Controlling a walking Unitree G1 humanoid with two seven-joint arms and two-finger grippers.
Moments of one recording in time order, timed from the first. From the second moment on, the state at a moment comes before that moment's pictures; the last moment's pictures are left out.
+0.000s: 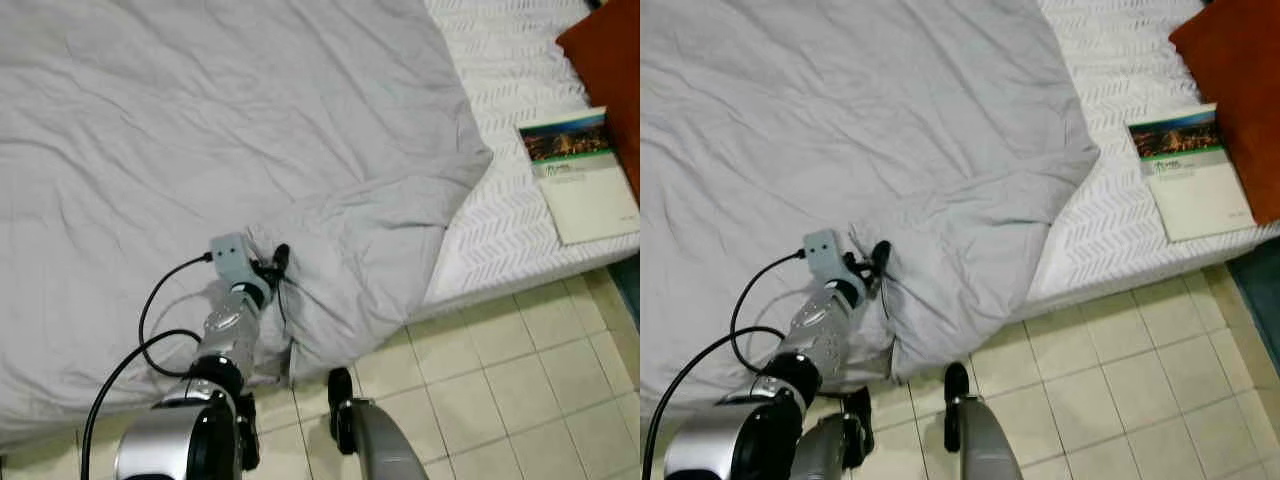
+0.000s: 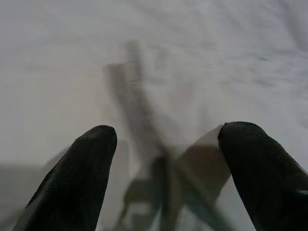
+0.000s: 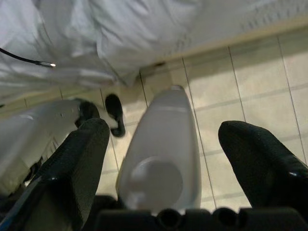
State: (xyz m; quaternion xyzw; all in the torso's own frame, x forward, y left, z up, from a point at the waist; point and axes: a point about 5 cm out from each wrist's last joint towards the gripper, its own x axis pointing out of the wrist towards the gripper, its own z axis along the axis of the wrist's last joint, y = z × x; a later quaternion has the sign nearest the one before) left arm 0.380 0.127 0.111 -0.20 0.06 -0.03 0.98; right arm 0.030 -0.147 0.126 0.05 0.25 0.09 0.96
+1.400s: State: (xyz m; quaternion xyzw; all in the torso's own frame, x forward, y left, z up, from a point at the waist) left arm 0.384 0.084 0.125 -0.27 0.07 -0.12 0.95; right arm 0.000 -0.145 0.134 0.04 0.27 0.05 0.96
